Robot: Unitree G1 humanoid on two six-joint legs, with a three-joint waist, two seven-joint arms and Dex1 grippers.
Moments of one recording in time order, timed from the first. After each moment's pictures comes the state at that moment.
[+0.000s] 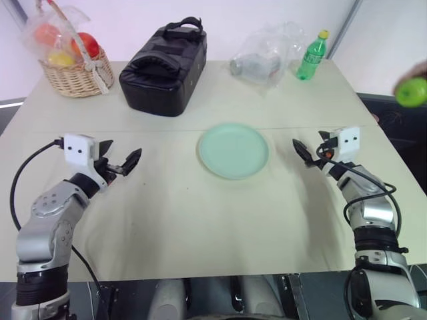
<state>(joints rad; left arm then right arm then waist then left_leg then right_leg) -0.14 0.55 0.33 -0.28 -0.49 0.52 -0.44 -0.44 -0.50 -0.24 0.40 0.26 0.08 0.54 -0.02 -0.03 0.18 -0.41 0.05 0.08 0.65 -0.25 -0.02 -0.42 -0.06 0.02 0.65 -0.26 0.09</state>
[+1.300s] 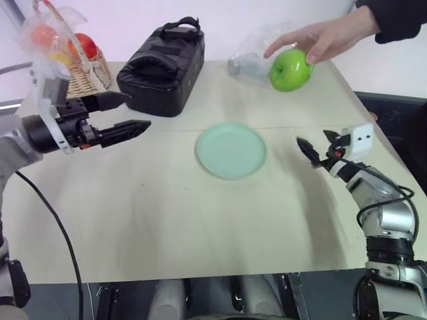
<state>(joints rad) -0.52 0.97 0.37 -0.27 -0.89 0.87 -0.87 -0.36 -0.53 -0.34 0.02 0.48 0.43 0.49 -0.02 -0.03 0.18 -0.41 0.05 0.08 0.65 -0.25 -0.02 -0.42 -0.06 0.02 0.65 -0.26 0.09</state>
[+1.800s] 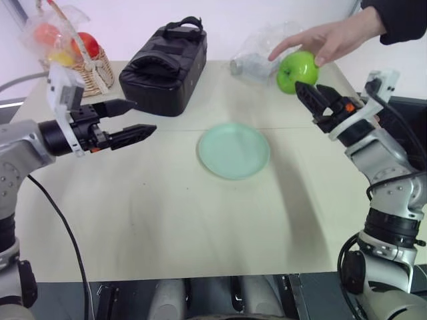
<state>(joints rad) -0.48 0.92 0.32 -0.27 -0.86 0.86 -0.83 -0.62 -0.45 -0.41 -0.14 0.83 0.74 0.31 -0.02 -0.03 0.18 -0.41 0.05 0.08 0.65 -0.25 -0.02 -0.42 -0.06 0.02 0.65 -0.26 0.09</state>
